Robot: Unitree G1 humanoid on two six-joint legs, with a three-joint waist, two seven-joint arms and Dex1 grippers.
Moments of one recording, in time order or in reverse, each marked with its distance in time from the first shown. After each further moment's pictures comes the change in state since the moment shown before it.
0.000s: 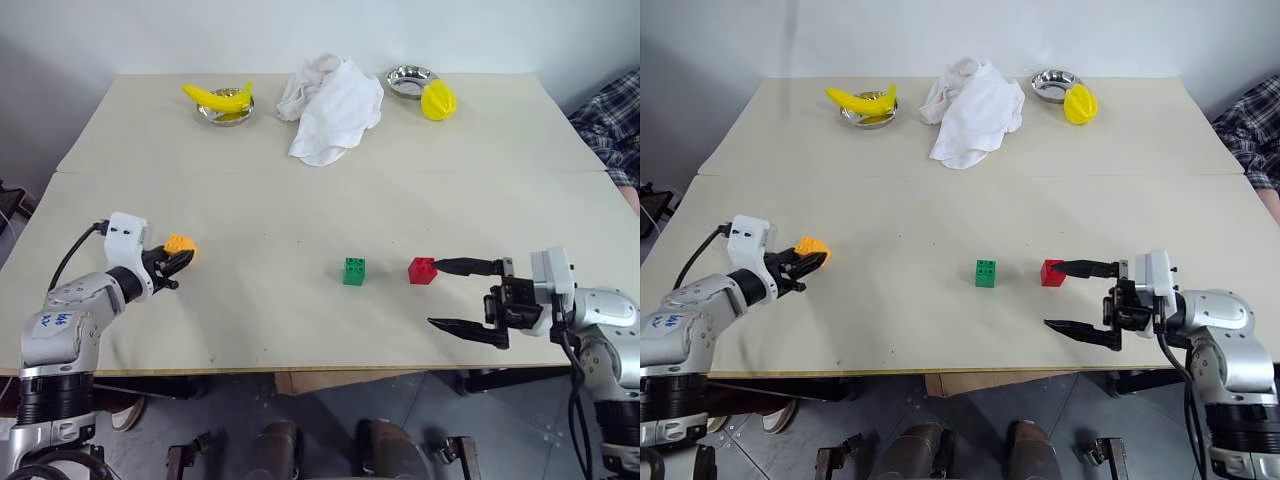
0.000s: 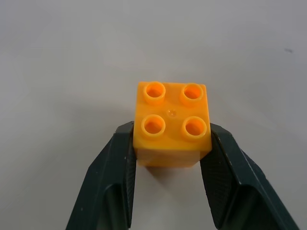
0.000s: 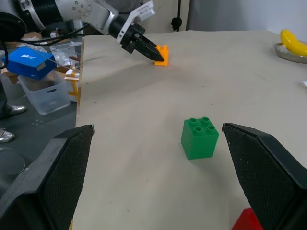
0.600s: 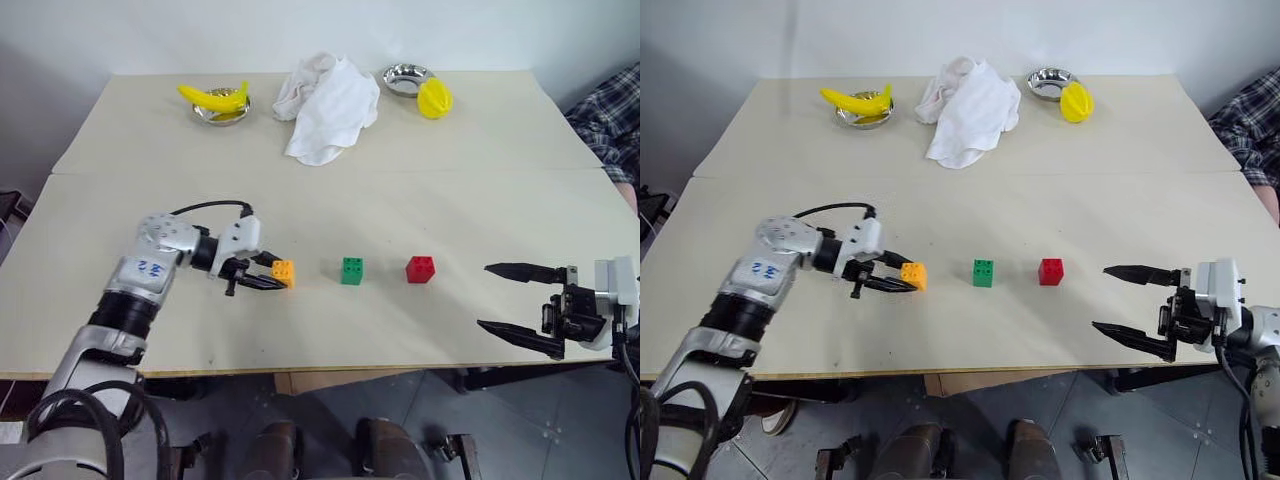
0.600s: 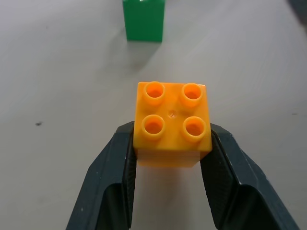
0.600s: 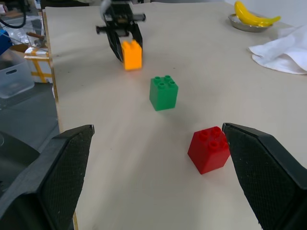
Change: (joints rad) left arm -0.498 -0.108 -0.509 0.554 0.278 -0.677 -0.772; right arm 0.160 -0.103 -0.196 -0.002 0.019 -0.012 0.019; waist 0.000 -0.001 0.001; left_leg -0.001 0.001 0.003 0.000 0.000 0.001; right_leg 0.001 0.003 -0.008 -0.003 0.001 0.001
